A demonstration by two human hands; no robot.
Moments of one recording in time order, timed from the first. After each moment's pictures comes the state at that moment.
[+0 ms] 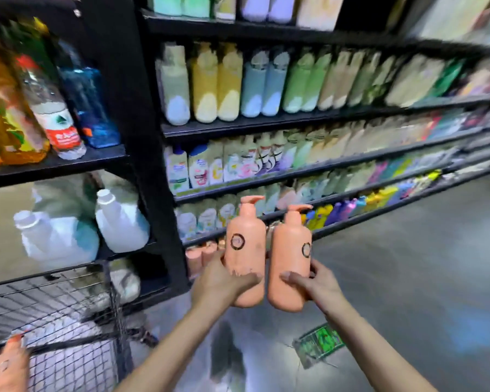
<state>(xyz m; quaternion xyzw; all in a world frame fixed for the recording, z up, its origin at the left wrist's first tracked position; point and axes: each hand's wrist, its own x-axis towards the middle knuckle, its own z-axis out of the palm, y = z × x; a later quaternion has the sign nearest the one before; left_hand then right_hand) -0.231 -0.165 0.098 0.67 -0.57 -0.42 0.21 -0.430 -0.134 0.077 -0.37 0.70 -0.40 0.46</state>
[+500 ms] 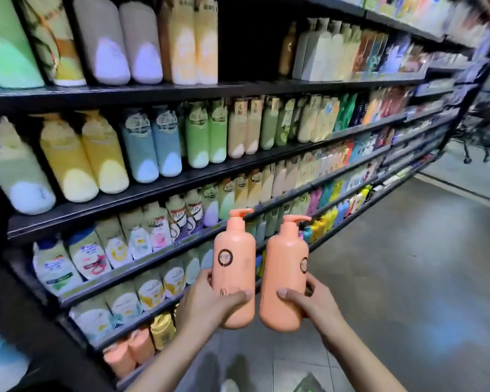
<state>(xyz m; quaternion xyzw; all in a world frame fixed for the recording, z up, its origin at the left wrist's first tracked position) -0.447 -0.299 0.138 0.58 -0.64 -0.43 0.24 -0.637 -0.218 0.125 -0.33 0.68 -0.53 0.39</state>
